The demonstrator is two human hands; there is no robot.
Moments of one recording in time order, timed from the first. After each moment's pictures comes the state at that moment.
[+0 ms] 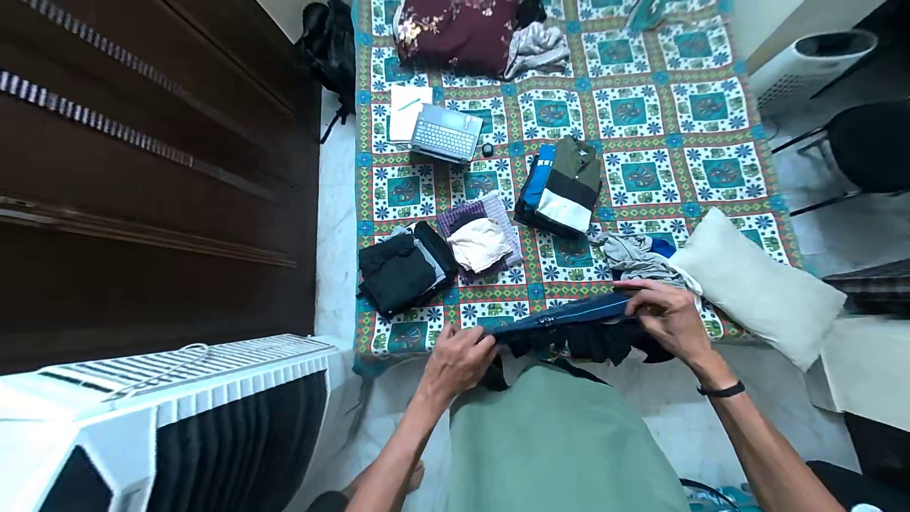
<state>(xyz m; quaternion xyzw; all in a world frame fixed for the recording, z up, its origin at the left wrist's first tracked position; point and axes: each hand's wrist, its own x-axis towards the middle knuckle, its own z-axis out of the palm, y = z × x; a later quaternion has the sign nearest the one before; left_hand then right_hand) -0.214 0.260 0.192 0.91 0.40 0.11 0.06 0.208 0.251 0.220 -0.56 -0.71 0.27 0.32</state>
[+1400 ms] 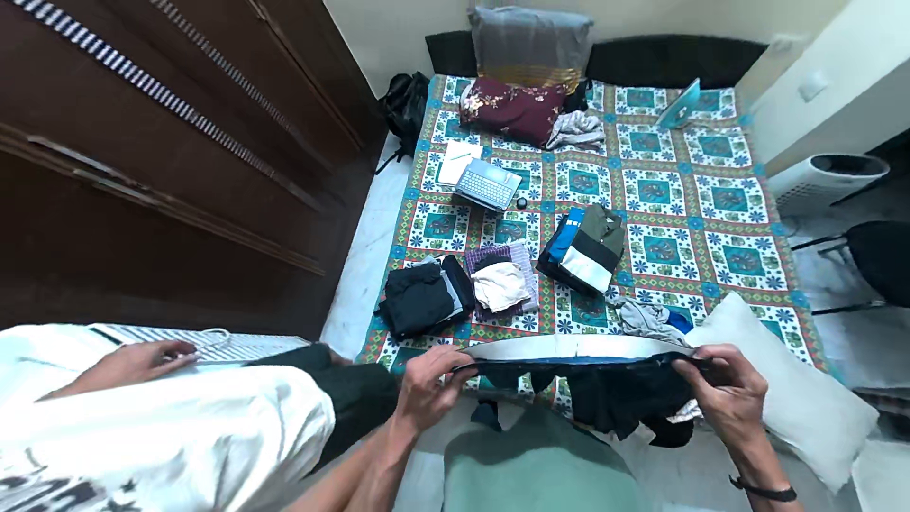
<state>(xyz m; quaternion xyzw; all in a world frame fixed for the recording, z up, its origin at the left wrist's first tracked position) -0.265 0.278 0.254 0.77 0.44 0.42 0.22 0.197 0.262 0.270 -0.53 -0.62 0.26 0.52</state>
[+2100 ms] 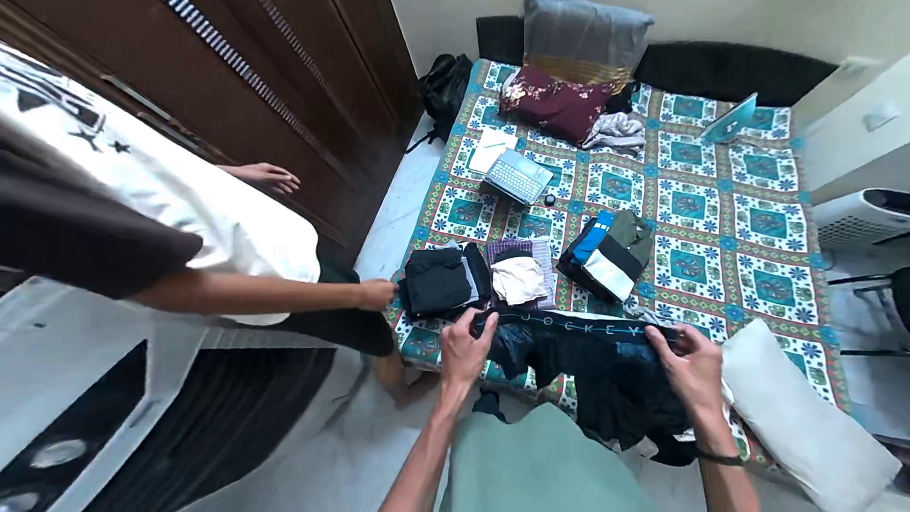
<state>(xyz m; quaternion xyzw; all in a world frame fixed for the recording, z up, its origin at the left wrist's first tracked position) -0.235 0.288 0.228 0.55 0.75 0.33 0.19 0.137 0.305 0.247 -0.69 -0.58 0.24 0.36</state>
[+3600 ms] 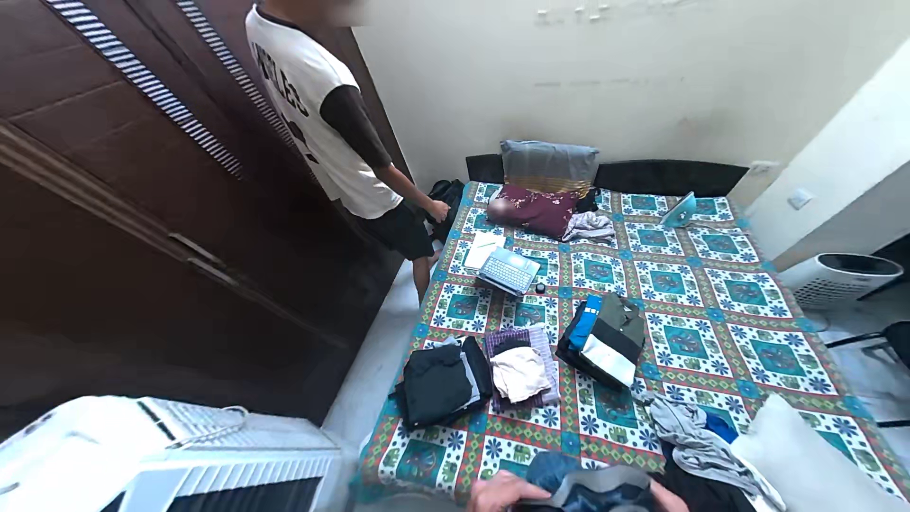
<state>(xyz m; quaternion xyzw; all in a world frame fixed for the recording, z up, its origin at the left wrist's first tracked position) -0.213 0.255 0.291 0.69 0.41 0.45 0.39 0.084 0.254 0.293 -0.40 -0.62 0.50 0.45</state>
